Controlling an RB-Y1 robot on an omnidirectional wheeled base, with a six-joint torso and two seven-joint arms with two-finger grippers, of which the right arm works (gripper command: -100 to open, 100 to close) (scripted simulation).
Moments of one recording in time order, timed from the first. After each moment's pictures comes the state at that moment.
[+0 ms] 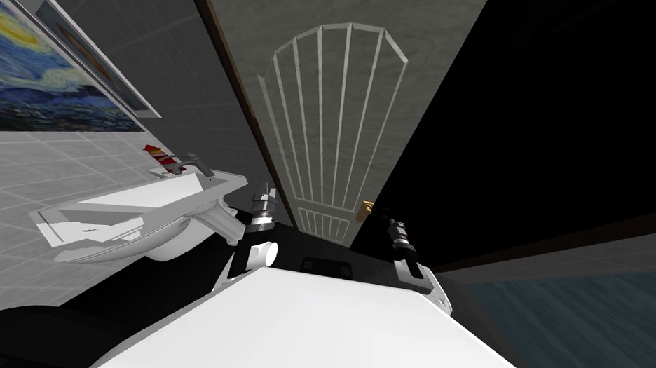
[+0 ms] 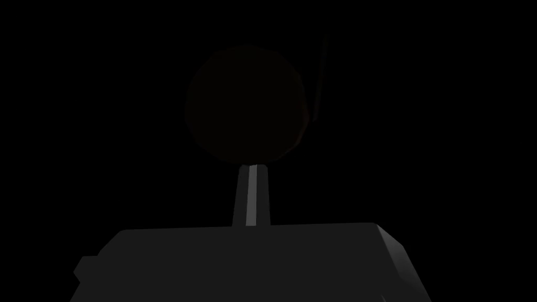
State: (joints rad) arm 0.21 -0.21 -0.27 -1.38 0.27 -0.34 -0.49
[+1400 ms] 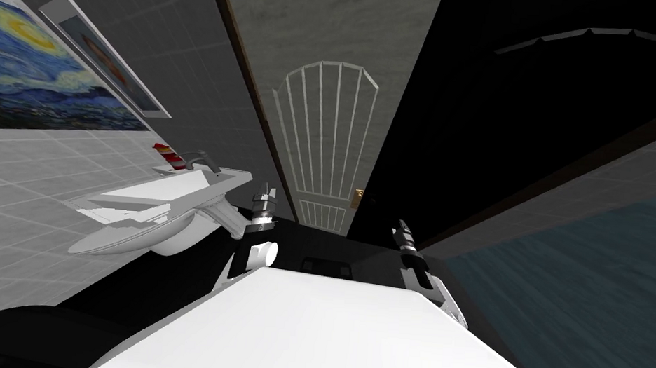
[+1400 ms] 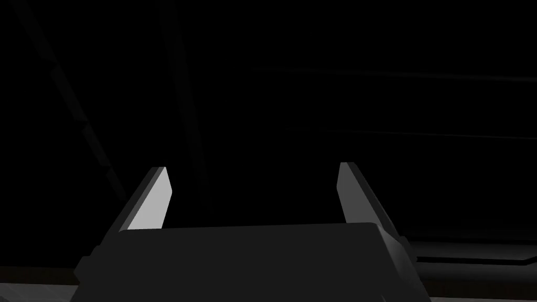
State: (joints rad) arm 0.27 -0.23 -0.29 -1.39 0.27 -0.34 -0.51
